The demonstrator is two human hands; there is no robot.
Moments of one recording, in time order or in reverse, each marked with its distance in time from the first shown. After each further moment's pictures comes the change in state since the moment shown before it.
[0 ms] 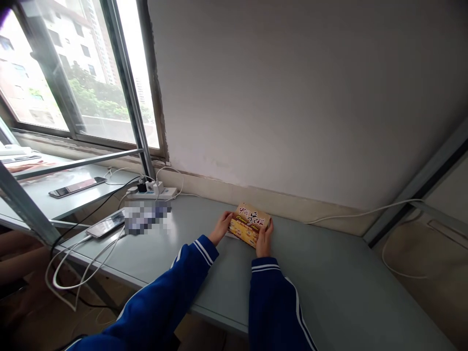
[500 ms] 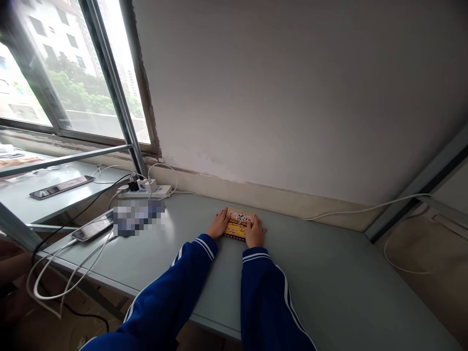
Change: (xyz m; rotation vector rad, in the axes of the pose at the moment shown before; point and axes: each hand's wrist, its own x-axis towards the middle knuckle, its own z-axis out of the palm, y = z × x) left_hand 0.045 -0.066 0.003 0.536 -0.101 0.058; right_hand 0.023 0.027 0.030 -0.522 -0.074 0.101
